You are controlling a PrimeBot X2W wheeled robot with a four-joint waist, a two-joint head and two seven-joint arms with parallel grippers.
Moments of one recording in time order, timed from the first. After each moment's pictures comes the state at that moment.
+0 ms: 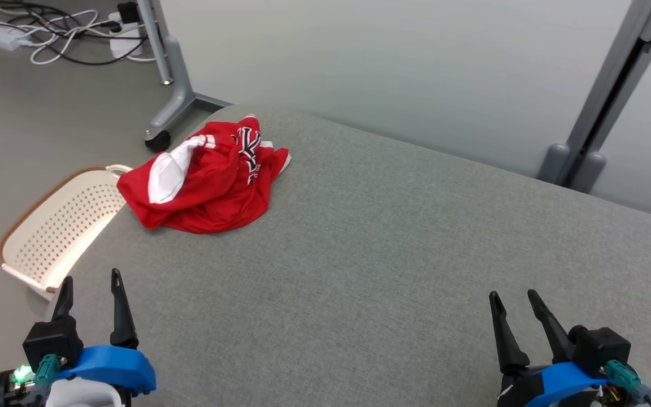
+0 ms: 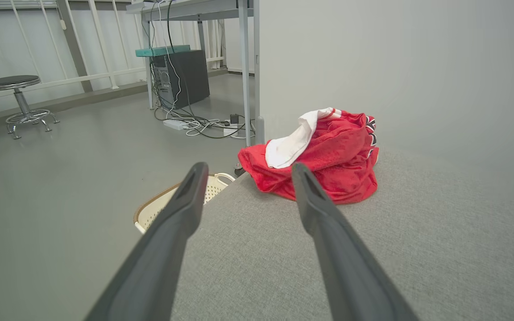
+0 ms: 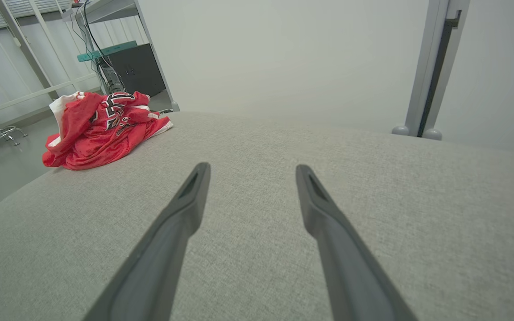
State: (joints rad) left arm -0.08 0.18 -0.02 0.32 -0.20 0.09 -0.18; right arm -0.07 -0.05 0.03 0.38 0.21 0.13 -0.26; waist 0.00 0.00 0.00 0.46
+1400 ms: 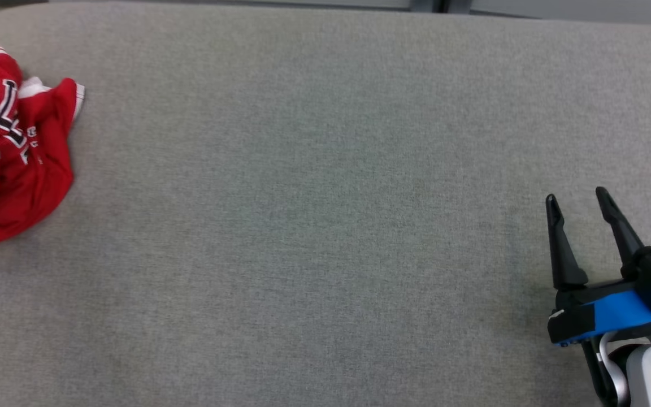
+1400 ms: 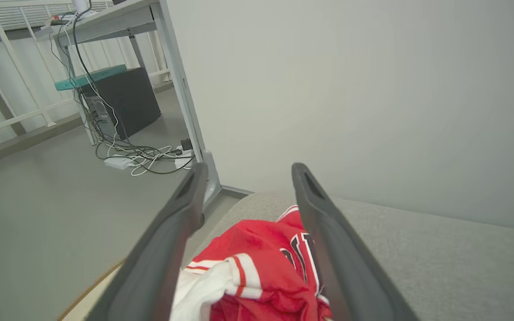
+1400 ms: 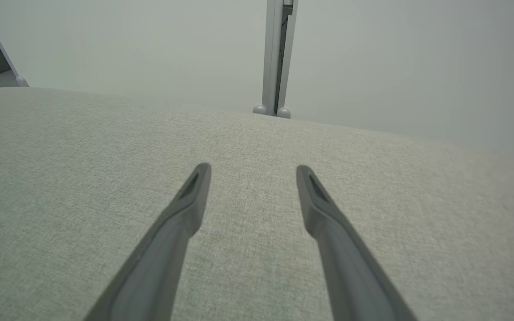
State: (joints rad) left arm -0.65 0.43 0.09 0.53 -0.29 0.06 -0.11; right arm -0.16 -0.10 -0.07 0.05 0.03 0.13 -0.13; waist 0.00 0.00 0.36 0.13
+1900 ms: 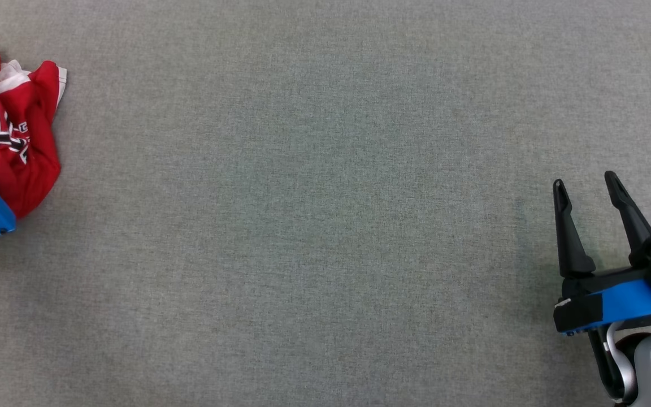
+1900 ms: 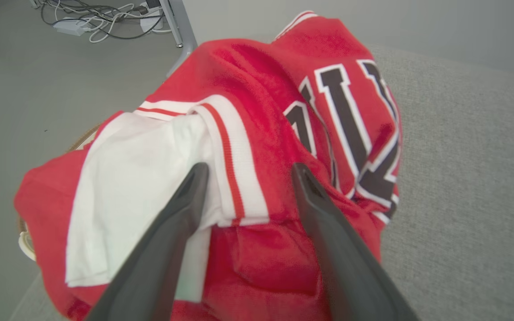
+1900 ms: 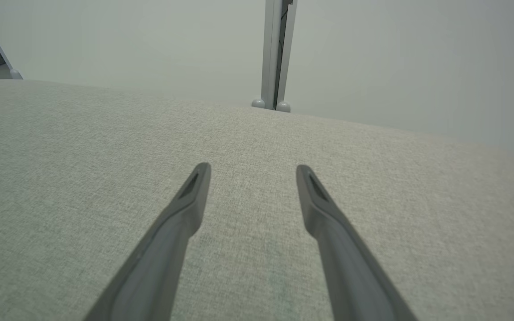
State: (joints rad) left arm -0.76 0.44 0.03 0.89 -0.35 -0.07 0.11; right arm -0.19 -0.12 -0.08 0.01 0.04 0.13 -0.11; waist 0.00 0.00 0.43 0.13
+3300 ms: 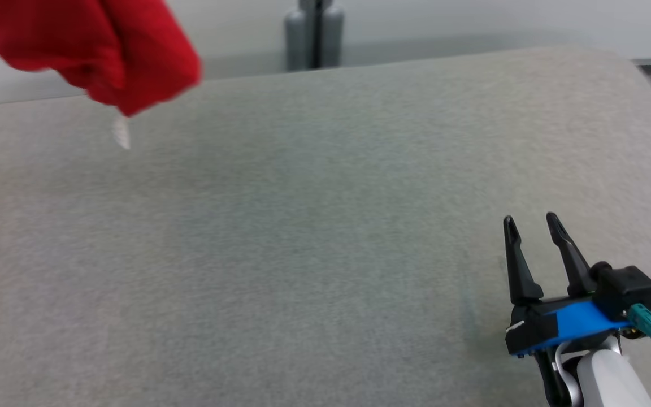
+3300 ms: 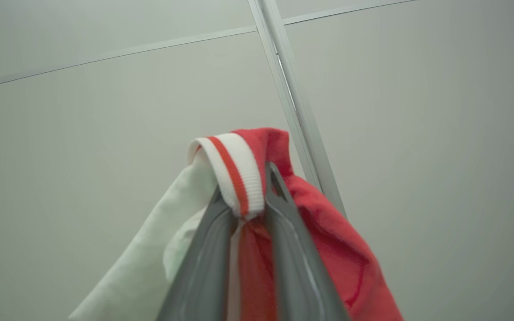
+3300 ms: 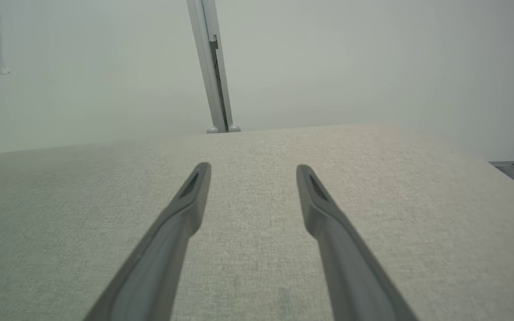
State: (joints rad) left arm -1.17 0.40 -0.22 0.31 -0.22 -0.09 -0.01; right arm -0.20 -0.05 -0.01 0.25 0.15 0.13 -0.24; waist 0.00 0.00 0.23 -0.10
